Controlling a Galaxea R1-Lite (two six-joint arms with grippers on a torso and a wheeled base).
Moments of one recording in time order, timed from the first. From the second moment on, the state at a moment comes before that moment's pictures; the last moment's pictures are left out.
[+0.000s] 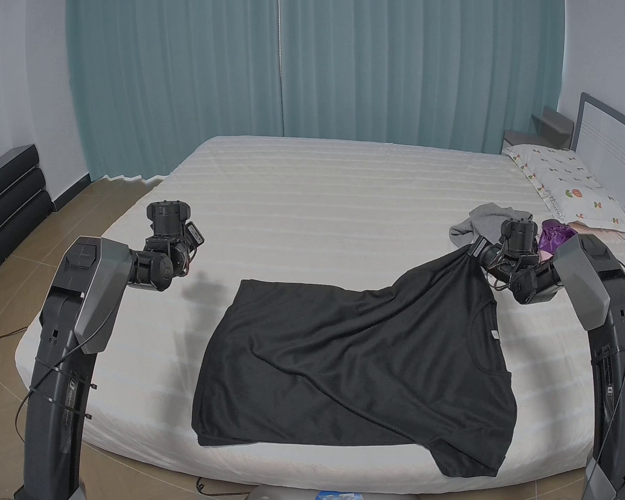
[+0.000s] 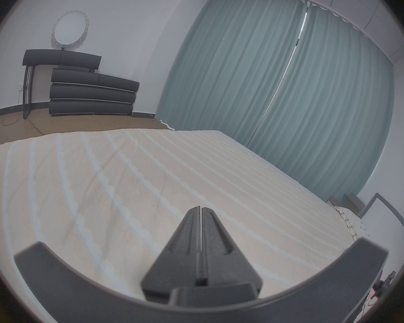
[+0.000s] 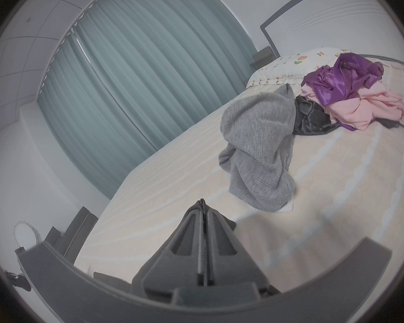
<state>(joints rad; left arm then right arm) -0.09 2.70 -2.00 -0.36 0.32 -0.58 -0.01 2.66 -1.70 -0.64 0.06 0.60</state>
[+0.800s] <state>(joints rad) -0.16 2.77 -2.00 -0.34 0.30 -0.61 0.00 2.69 -1.65 -0.64 0.06 0.61</state>
